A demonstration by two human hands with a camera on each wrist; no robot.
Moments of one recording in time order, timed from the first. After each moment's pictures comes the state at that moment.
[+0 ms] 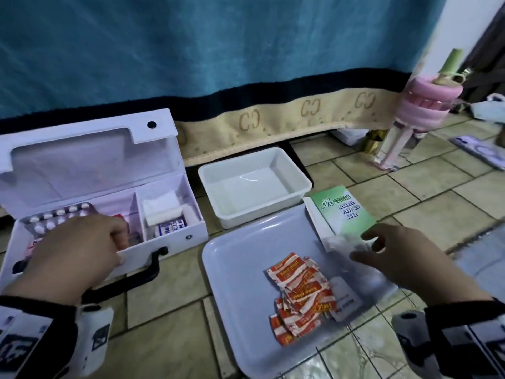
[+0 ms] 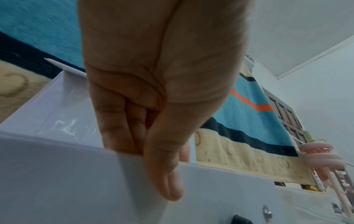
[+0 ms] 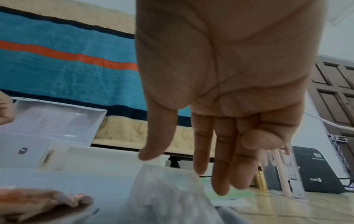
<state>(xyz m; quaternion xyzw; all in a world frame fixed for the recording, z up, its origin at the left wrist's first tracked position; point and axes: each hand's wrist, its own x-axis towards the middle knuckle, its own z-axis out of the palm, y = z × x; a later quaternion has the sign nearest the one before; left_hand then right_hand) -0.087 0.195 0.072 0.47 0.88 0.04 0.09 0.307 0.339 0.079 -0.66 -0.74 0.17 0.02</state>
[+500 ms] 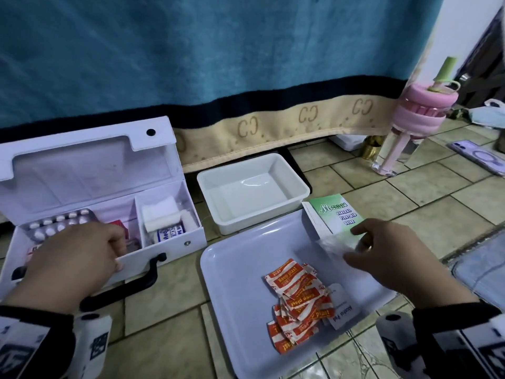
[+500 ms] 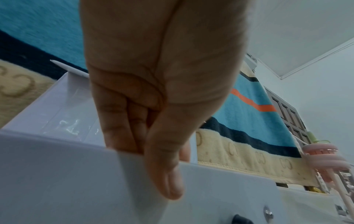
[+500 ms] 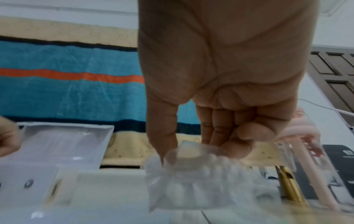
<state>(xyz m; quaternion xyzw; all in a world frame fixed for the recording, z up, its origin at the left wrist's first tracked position) -0.093 0.195 0.066 0.46 0.88 0.06 0.09 0.292 0.333 0.091 -0.64 -0.74 0.18 0.08</state>
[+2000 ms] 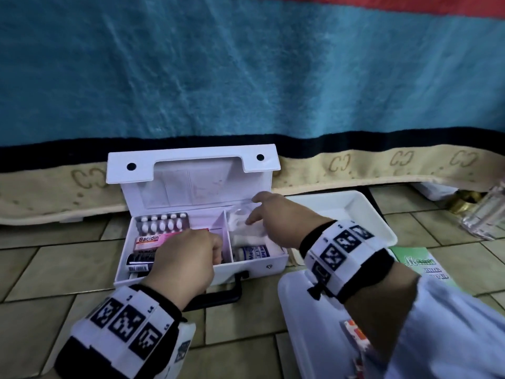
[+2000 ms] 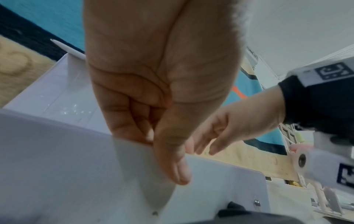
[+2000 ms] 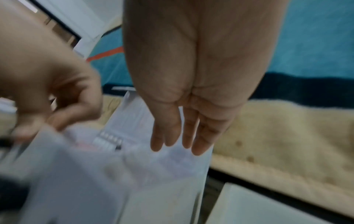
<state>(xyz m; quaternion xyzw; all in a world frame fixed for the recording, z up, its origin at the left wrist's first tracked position) -0.079 0.193 0.080 0.49 0.87 0.07 0.05 0.025 0.340 0.114 -0.24 -0.96 0.09 -0.08</state>
